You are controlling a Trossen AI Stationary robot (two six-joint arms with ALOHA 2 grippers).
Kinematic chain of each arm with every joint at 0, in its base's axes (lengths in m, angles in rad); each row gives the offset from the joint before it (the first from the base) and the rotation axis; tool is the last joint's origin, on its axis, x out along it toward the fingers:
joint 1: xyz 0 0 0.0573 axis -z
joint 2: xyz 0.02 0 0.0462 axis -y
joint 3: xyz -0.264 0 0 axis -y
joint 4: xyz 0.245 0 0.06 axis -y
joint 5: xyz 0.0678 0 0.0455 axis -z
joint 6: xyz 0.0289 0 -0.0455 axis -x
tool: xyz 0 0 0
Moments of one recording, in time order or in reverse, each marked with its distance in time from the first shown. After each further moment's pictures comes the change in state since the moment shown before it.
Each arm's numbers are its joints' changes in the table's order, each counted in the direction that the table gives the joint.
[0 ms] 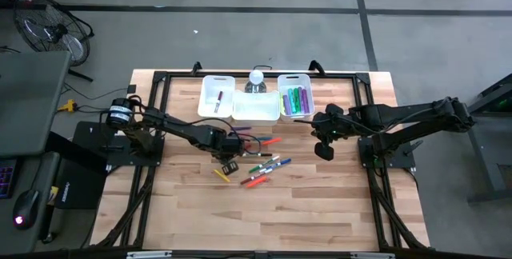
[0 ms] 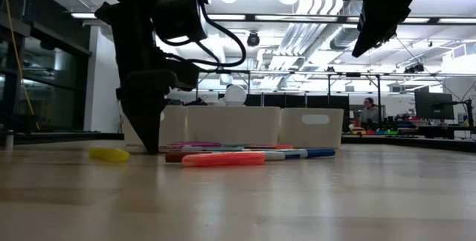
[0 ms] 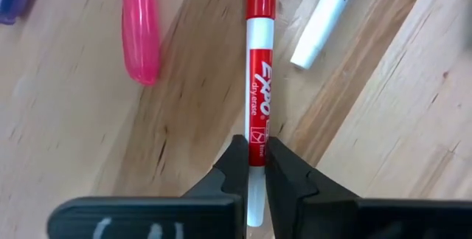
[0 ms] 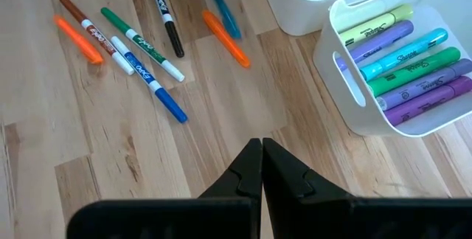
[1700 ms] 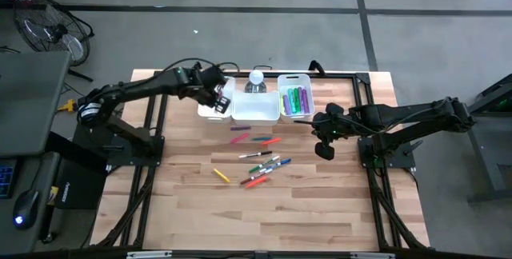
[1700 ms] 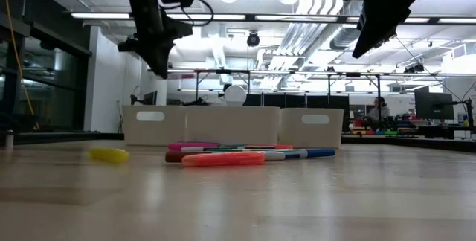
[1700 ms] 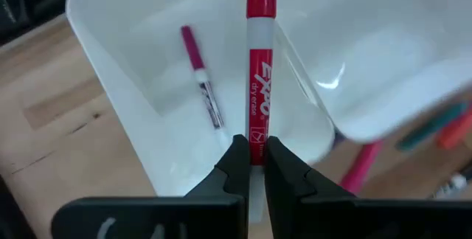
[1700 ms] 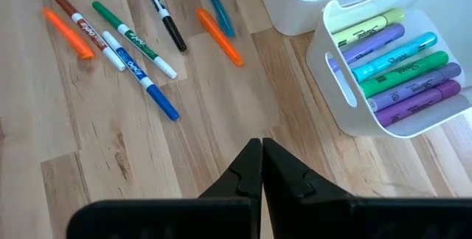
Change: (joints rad) left arm -0.528 0.345 0.287 -0.419 -0.125 0.005; right arm 0.000 0.000 0.000 -0.009 0.019 0.027
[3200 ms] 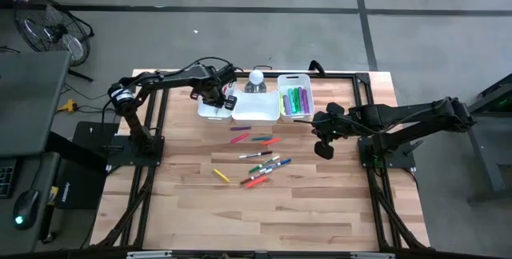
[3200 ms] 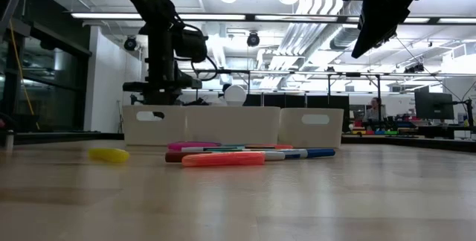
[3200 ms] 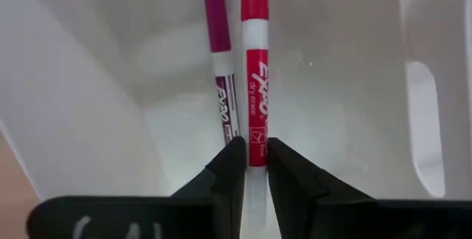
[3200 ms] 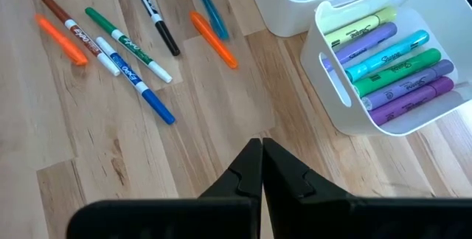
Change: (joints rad) left arm -0.146 -0.315 -0.001 0.082 0.131 0.092; right arm 0.000 0.000 0.000 0.000 0.019 -0.023
